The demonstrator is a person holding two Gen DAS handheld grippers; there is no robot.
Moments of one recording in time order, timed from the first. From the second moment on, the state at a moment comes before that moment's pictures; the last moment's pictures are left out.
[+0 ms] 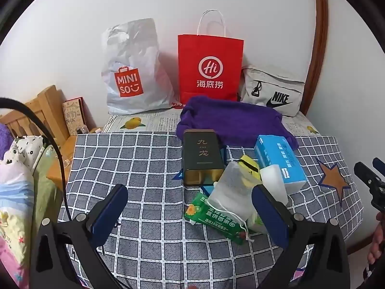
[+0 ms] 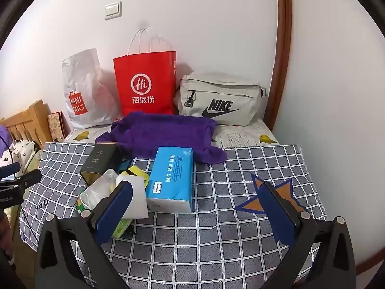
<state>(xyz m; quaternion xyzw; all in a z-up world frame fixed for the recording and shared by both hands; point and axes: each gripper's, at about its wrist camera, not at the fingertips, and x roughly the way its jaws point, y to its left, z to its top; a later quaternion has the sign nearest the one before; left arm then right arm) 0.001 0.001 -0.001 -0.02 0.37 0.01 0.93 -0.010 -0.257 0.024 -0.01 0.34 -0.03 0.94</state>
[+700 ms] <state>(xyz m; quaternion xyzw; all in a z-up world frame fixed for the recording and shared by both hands) -0.002 0.003 -0.001 -0.01 0.36 0.01 0.93 -0.012 -0.250 0.028 -0.02 0.34 -0.03 0.94</state>
